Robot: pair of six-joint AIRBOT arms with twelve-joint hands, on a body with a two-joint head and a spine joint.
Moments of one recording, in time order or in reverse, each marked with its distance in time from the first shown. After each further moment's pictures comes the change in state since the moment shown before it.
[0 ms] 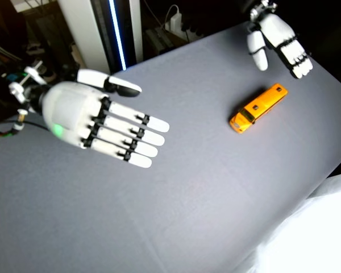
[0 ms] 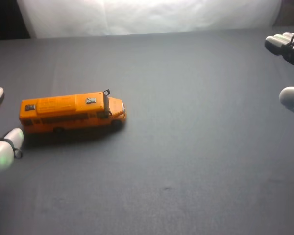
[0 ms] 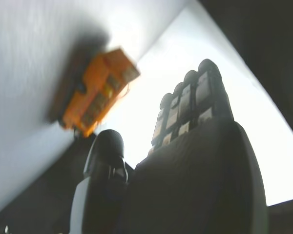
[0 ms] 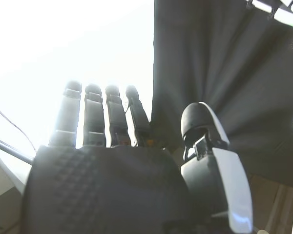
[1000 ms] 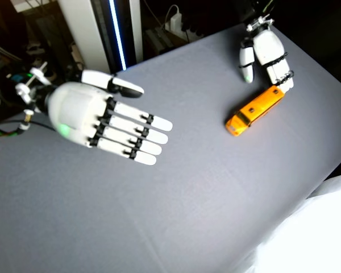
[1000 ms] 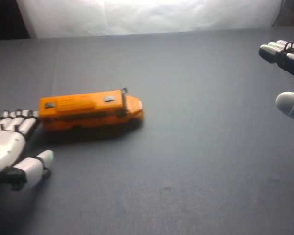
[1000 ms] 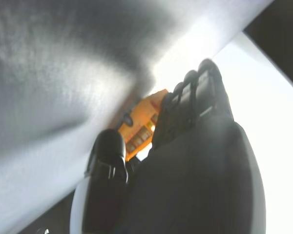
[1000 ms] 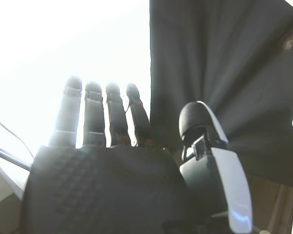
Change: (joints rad) left arm -0.083 -0.061 0.049 0.054 0.239 0.136; right arm 0.000 -0.009 0.002 -0.008 -0.018 0.005
